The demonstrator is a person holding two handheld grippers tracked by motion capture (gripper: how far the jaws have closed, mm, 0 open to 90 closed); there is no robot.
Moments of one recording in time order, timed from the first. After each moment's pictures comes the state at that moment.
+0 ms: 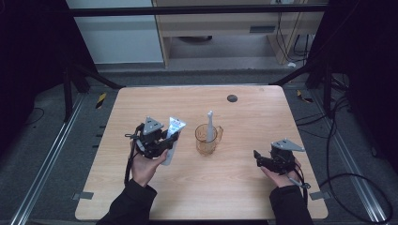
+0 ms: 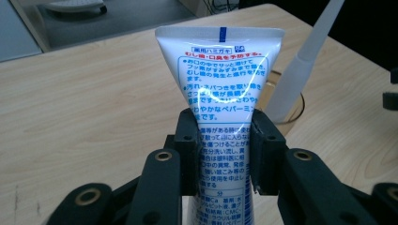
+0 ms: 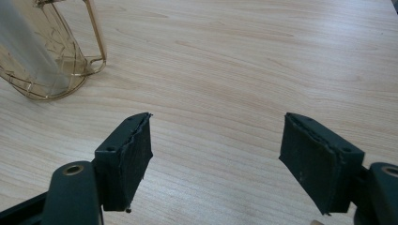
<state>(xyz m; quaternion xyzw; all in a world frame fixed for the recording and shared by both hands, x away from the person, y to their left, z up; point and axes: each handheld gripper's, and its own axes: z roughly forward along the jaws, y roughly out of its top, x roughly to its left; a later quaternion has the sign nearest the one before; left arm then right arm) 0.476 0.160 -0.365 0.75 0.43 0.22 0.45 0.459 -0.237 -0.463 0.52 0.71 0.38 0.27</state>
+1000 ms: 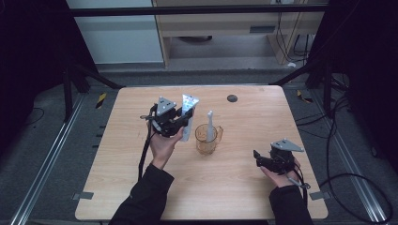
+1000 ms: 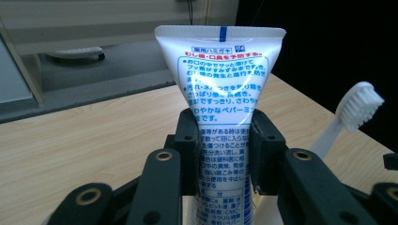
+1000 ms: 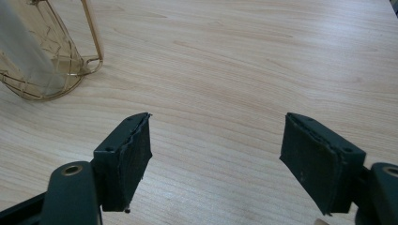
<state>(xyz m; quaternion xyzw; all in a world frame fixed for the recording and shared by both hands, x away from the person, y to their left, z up) 0.524 0.119 -0.351 0.71 0.41 0.24 0.52 0.461 -0.236 -0.467 0.52 0.71 0.39 0.27</state>
